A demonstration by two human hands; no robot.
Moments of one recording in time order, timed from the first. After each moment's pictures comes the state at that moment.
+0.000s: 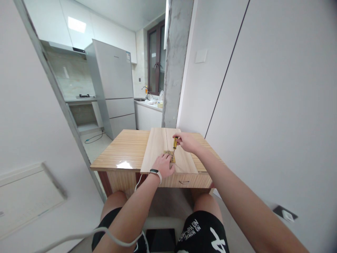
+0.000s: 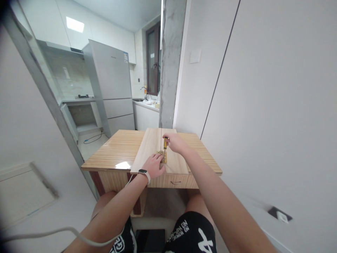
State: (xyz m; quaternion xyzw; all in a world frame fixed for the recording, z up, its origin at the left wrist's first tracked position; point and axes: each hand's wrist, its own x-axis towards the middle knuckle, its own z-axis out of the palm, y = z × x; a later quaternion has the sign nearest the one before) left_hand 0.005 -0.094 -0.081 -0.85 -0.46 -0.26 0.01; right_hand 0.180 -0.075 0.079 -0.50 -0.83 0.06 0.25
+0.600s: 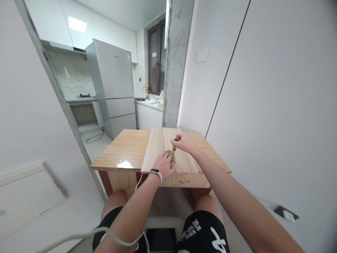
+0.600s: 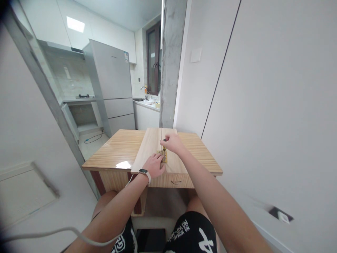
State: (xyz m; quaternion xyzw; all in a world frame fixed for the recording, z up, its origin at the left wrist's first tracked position) left_hand 0.005 -0.094 -0.081 -0.85 -0.46 -0.24 0.03; right_hand 0.161 -0.074 0.065 -0.58 -0.76 0.04 0.30
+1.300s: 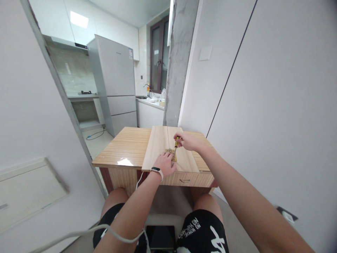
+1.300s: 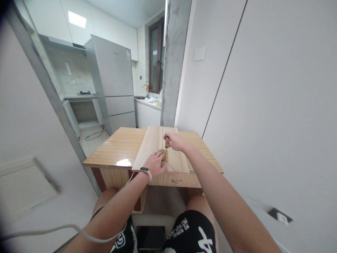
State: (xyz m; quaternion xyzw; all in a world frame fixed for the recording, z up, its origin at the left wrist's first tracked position) left_hand 0.002 -0.095 -0.081 -0.85 -0.46 -0.25 0.03; right_hand 0.173 -0.075 0.082 -0.51 -0.82 0.16 0.19
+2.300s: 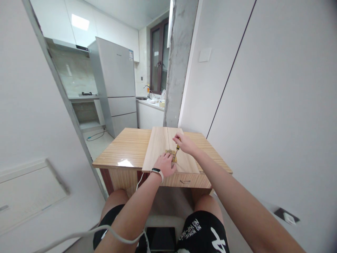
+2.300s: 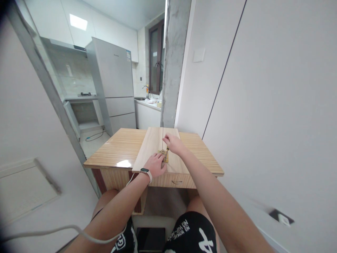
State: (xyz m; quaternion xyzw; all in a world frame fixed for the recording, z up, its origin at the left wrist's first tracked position) left_hand 0.005 -0.097 -0.078 -0.85 -0.47 -0.23 0.02; right_hand 0.164 -0.065 0.056 -0.53 -0.80 0.07 0.28
